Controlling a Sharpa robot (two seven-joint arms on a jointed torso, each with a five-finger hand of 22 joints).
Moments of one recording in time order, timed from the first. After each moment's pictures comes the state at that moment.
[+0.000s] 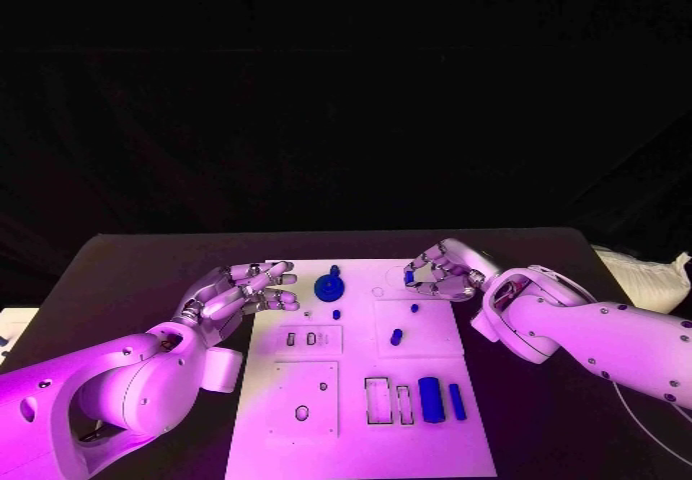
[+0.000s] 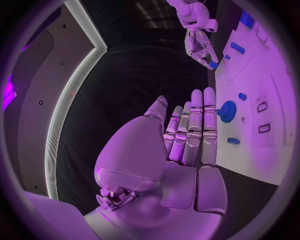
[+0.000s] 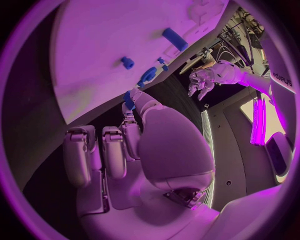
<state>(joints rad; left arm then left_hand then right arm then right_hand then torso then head) 1.13 -0.98 -0.01 1.79 0.04 -0.36 0.40 1.44 0.06 0.01 0.12 0.14 0.93 0.22 0.11 0.07 1.05 0.16 0.10 0.07 1.20 0.09 0.23 0.26 0.17 1.01 0.19 0.49 0.23 1.12 -0.95 0.05 1.54 -1.18 -0.46 0.02 1.40 -0.04 0.27 0.07 0.20 1.12 0.11 0.11 0.10 1.46 0.03 1.30 1.31 1.47 -0.03 1.56 1.31 0.03 1.47 0.07 1.54 1.31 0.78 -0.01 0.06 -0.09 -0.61</state>
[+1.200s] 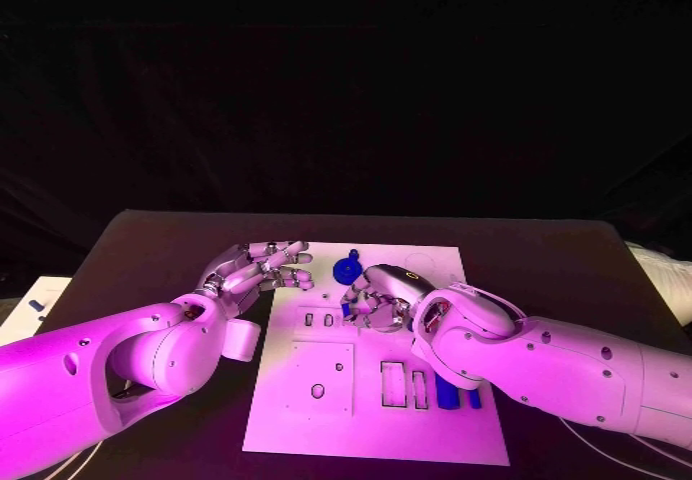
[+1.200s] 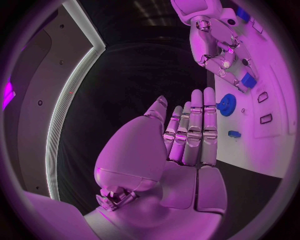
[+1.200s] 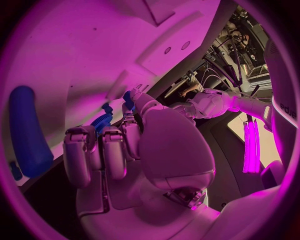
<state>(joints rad) 1.13 -0.98 -0.01 1.75 0.04 -0.36 0.40 1.44 0.06 0.01 0.12 0.14 0.93 0.22 0.11 0.07 1.05 0.16 0.10 0.07 1.20 0.09 0.23 0.26 0.17 1.01 0.19 0.49 0.23 1.07 -0.67 0.02 1.58 -1.46 -0.37 -0.22 1.40 -0.04 0.28 0.07 0.21 1.12 0.11 0.10 0.10 1.46 0.03 1.28 1.32 1.47 -0.03 1.56 1.31 0.03 1.47 0.08 1.54 1.31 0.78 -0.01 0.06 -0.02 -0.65</state>
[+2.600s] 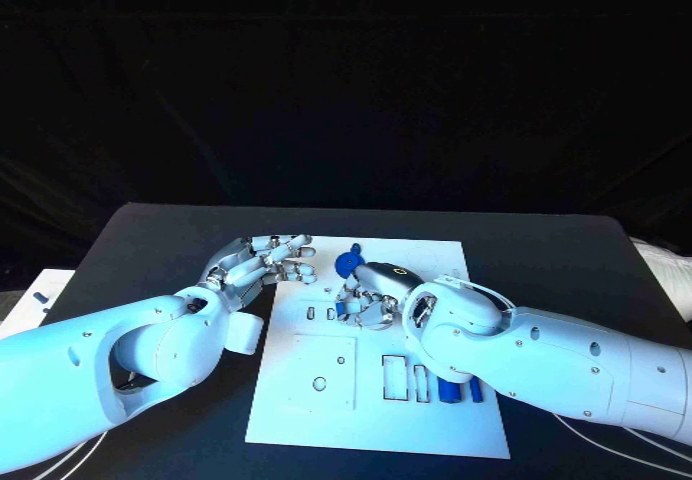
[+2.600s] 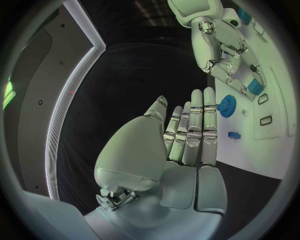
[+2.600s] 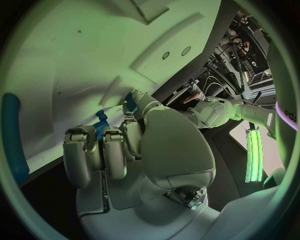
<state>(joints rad) 1.13 -0.98 -0.01 1.76 0.04 -0.35 0.40 1.44 0.06 0.01 0.12 0.14 0.93 0.22 0.11 0.07 1.05 0.16 0.10 0.07 1.20 0.09 0.24 0.27 0.17 1.01 0.19 0.49 0.23 1.08 -0.63 0.02 1.59 -1.52 -0.28 -0.30 1.36 -0.05 0.27 0.06 0.21 1.11 0.12 0.08 0.10 1.44 0.03 1.25 1.35 1.47 -0.03 1.56 1.31 0.03 1.47 0.08 1.54 1.31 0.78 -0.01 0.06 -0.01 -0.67</state>
